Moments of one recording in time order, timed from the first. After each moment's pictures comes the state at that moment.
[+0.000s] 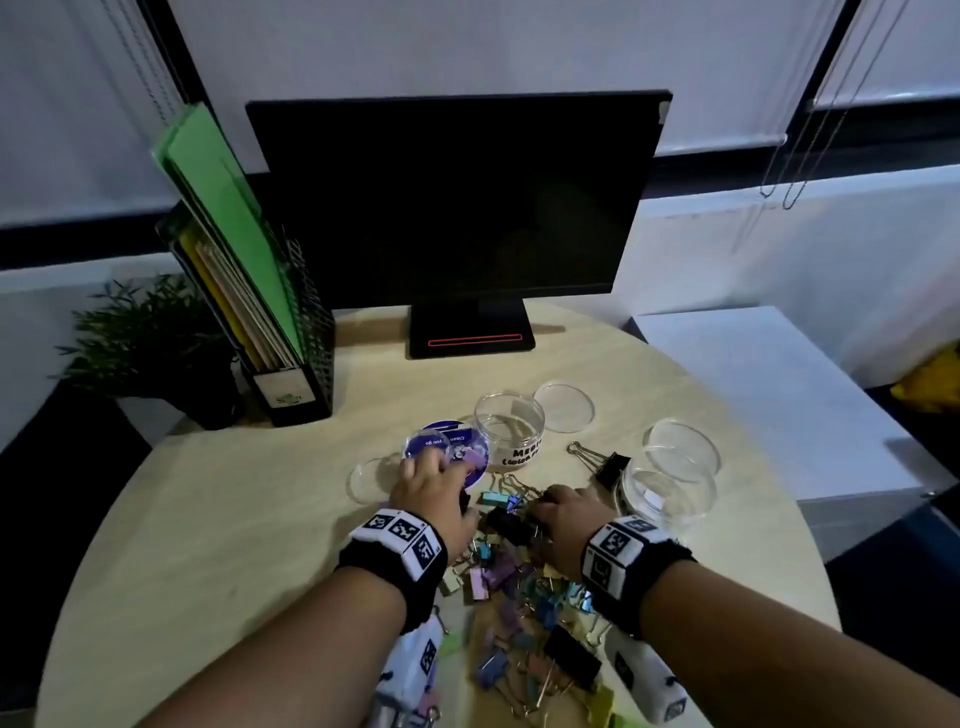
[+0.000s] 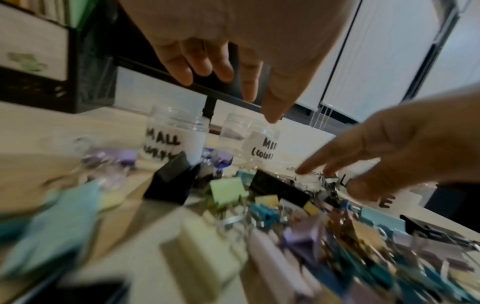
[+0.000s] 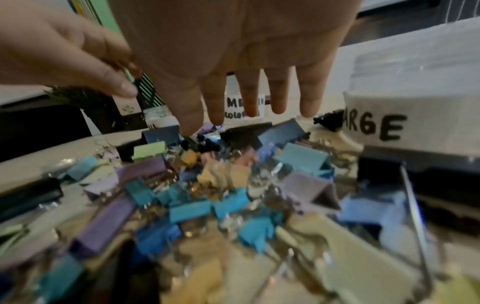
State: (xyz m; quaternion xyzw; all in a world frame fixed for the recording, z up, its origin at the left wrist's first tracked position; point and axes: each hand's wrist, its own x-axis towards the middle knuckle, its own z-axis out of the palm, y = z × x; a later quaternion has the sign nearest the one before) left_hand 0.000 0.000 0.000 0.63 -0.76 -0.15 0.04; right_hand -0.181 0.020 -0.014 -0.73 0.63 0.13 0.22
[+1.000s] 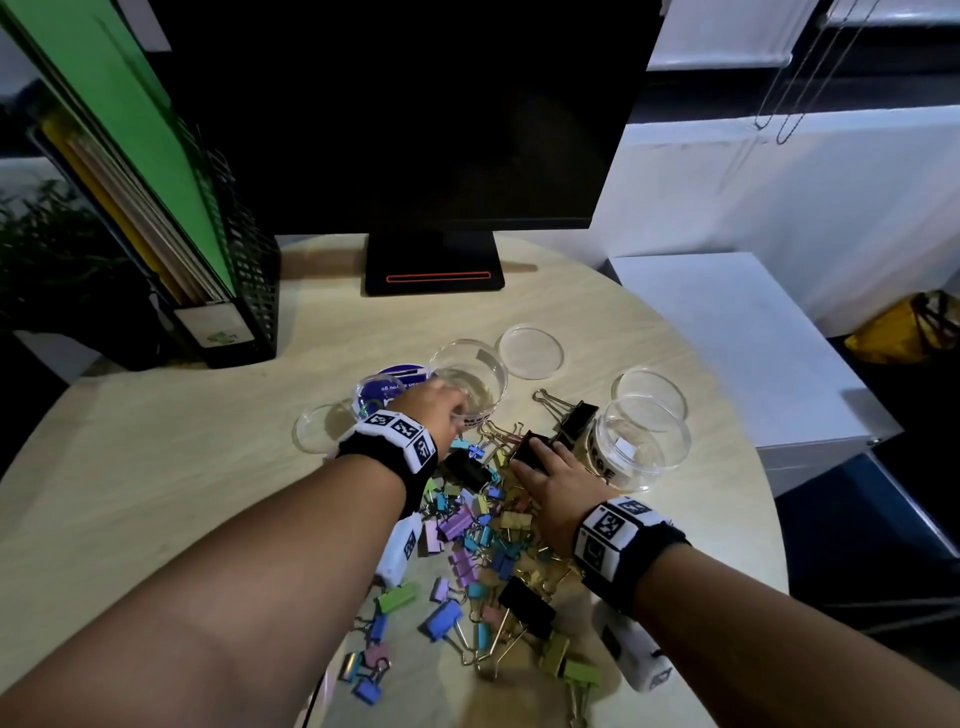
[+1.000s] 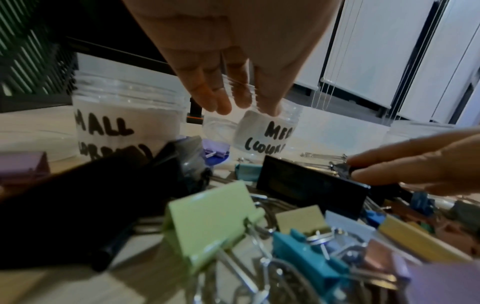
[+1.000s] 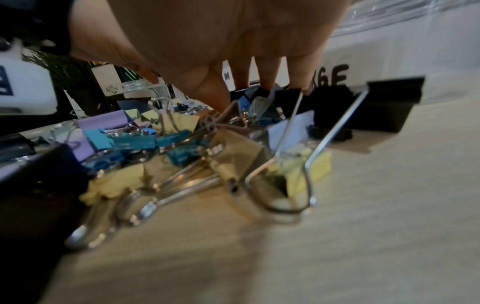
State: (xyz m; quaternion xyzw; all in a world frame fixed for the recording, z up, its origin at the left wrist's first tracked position) left_hand -0.031 -0.060 -0.020 0.54 -0.81 -0.21 0.03; right_hand -0.213 0.030 -0.045 -0.71 0.64 0.17 0.23
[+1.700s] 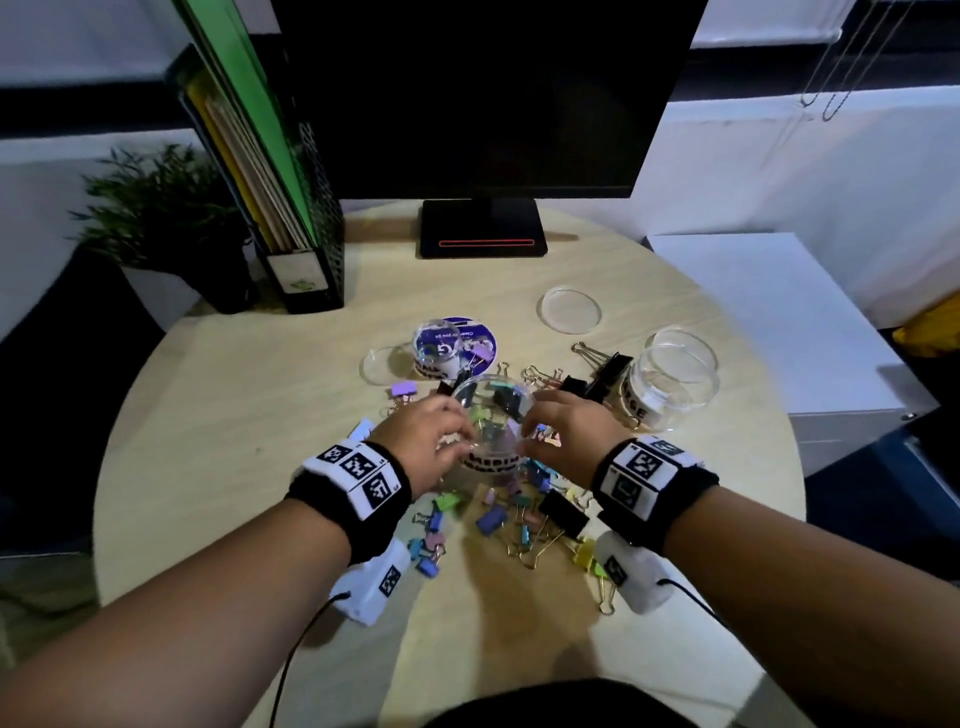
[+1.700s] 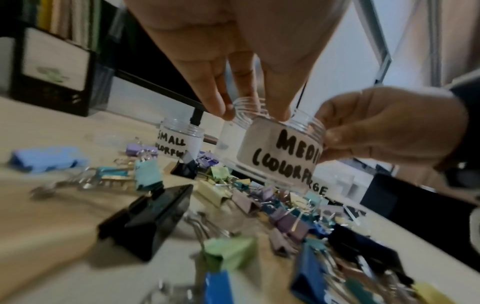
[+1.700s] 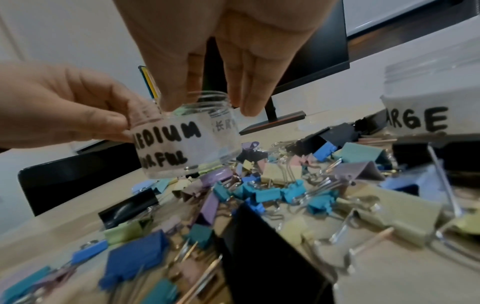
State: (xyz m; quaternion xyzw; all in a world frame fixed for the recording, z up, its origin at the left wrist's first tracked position) left_hand 0.041 0.072 0.006 0.53 -0.80 -0.26 0.12; right_hand -0.173 0.073 -0.001 -0.78 0.58 -0.10 0.22
